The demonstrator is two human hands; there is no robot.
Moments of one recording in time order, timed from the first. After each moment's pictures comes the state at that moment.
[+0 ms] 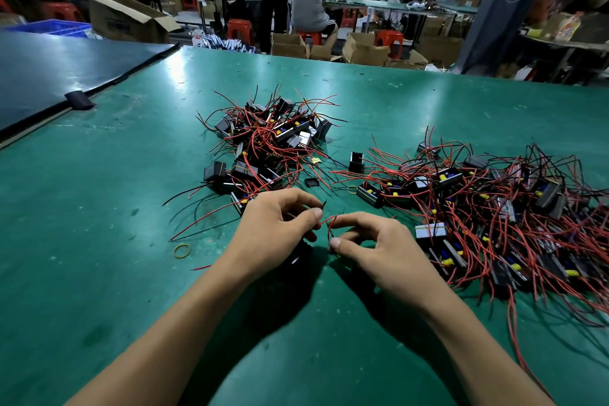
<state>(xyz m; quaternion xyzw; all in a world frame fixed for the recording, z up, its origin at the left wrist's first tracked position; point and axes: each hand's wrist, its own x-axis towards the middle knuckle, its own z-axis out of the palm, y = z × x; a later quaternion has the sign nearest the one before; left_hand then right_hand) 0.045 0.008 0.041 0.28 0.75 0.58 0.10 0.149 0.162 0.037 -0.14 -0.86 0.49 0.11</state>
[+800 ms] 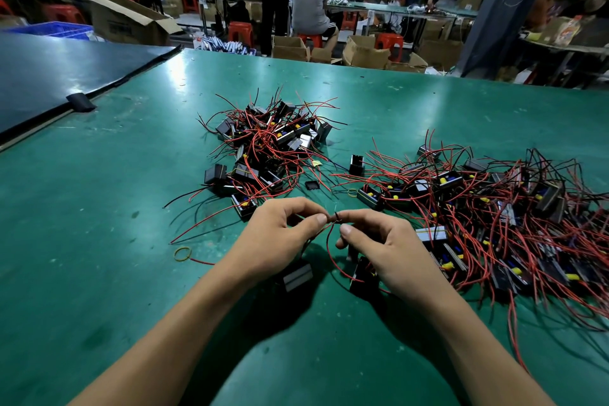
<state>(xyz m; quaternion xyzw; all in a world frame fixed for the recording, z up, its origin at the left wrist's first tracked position) 0.047 0.008 0.041 0.31 0.76 0.55 0.13 0.146 0.169 0.031 -0.09 -0.79 0.59 0.14</state>
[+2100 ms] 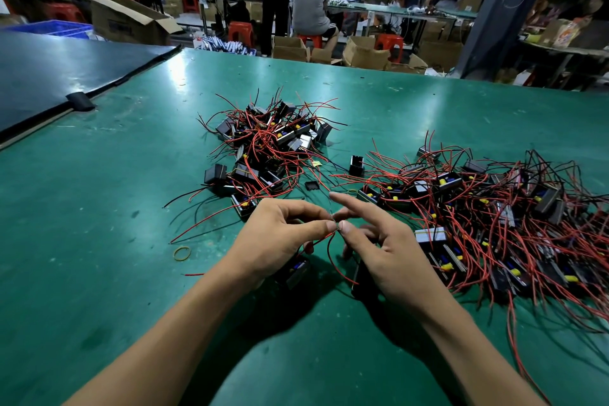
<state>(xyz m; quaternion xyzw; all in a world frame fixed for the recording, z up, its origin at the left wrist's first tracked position) 0.046 0.009 0.038 0.27 0.69 0.64 0.20 0.146 0.163 0.030 -0.02 -0.82 0.54 0.20</state>
